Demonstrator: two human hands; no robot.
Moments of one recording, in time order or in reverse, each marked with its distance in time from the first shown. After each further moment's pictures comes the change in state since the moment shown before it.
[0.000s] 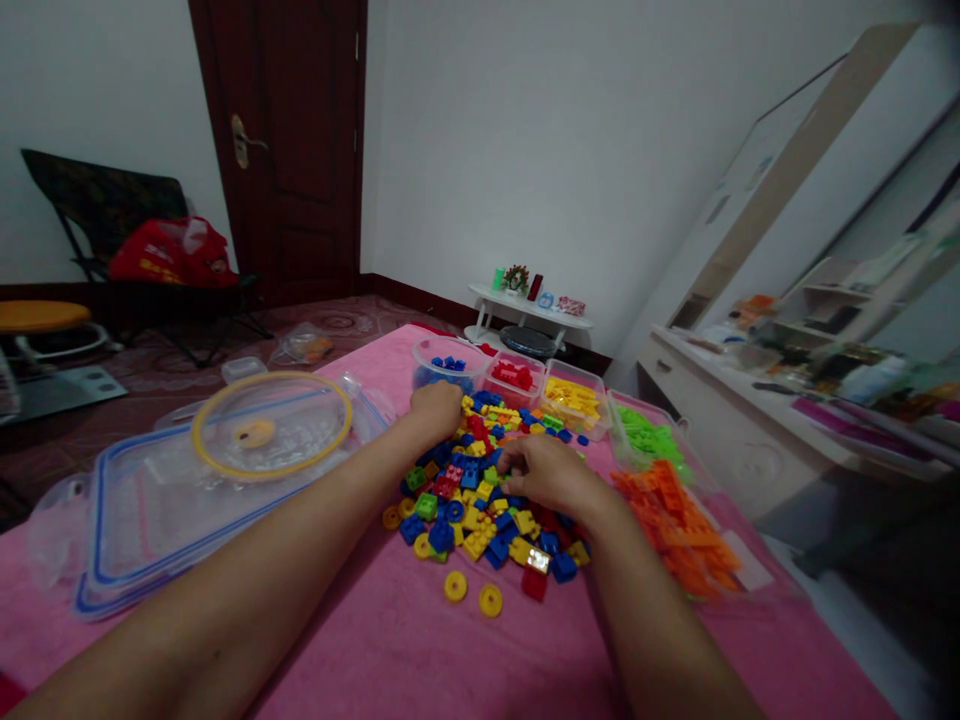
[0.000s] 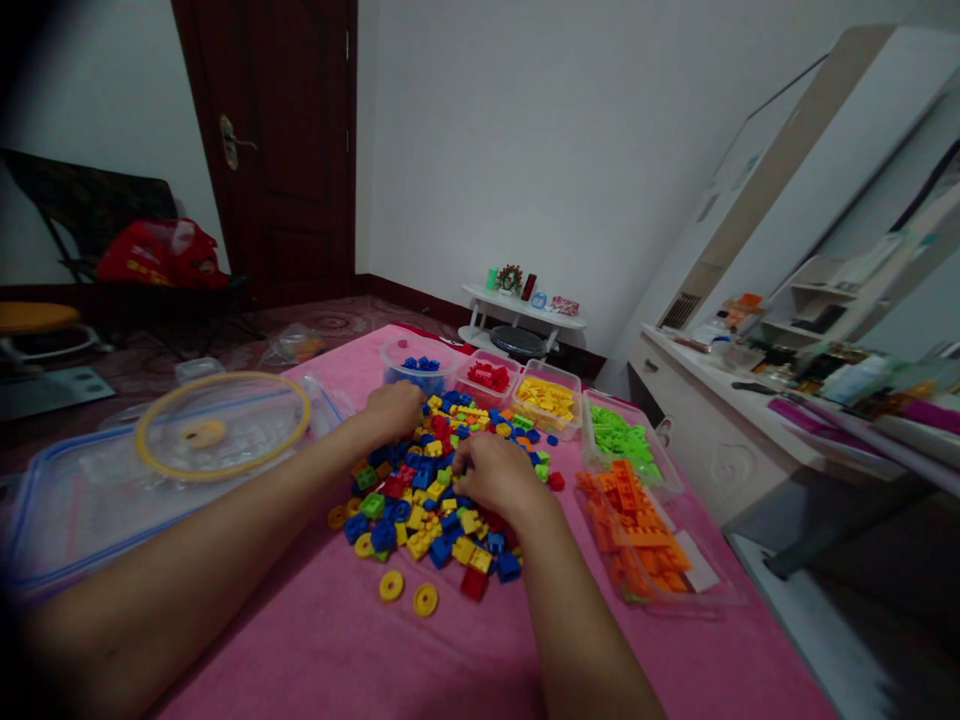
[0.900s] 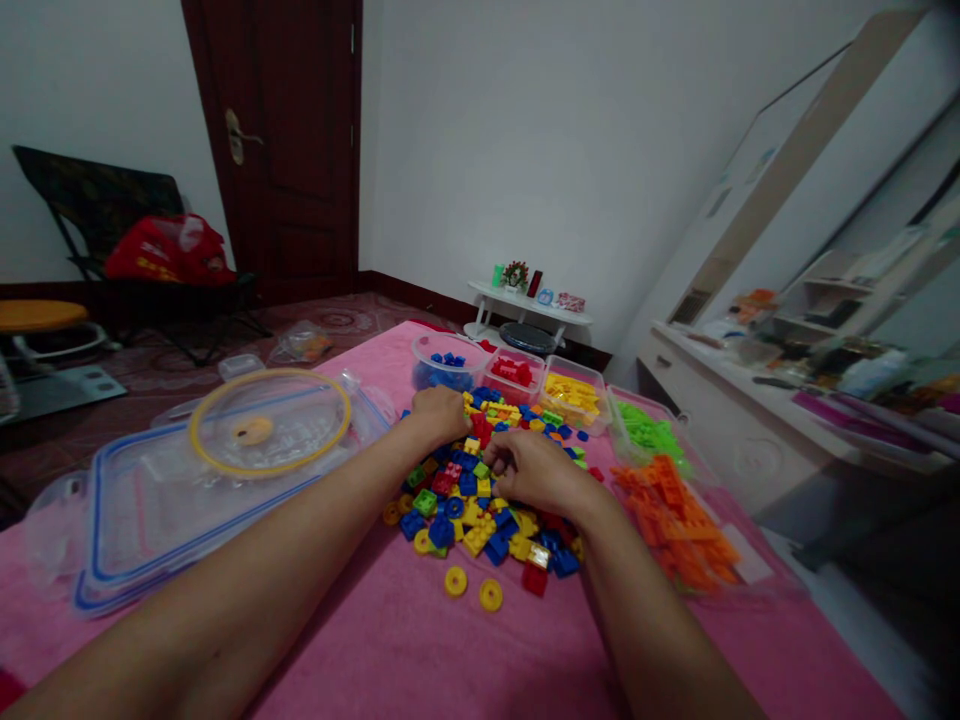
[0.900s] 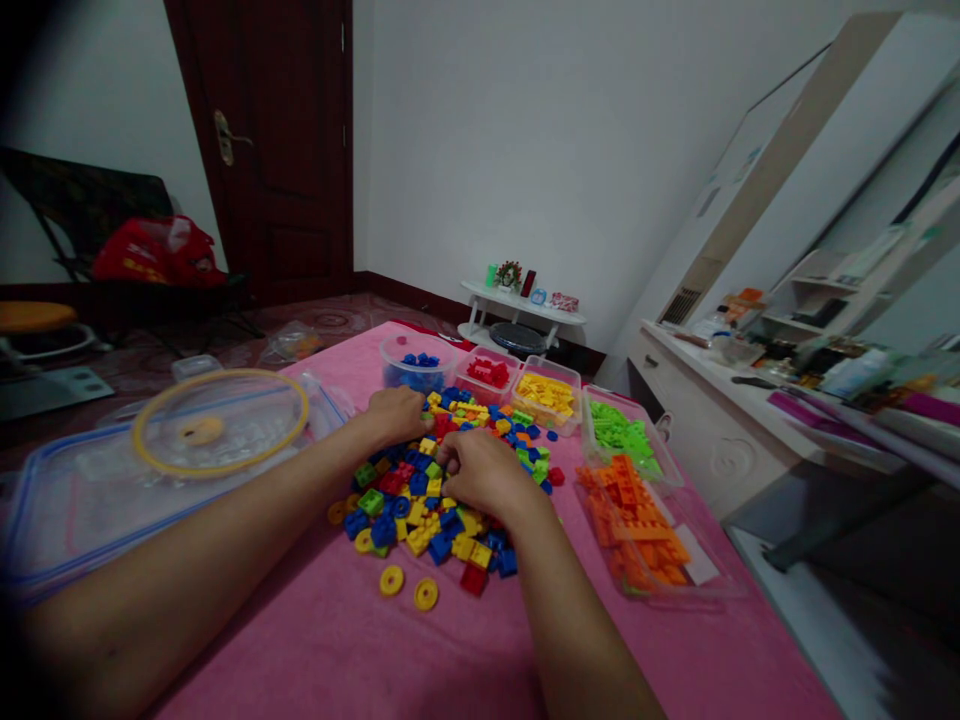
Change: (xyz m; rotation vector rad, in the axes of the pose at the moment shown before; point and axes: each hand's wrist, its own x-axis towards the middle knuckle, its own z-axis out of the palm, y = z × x) left_hand -0.004 0.005 0.008 0.028 -0.046 0.029; right_hand 0.004 -0.003 0.011 0.111 0.048 -0.161
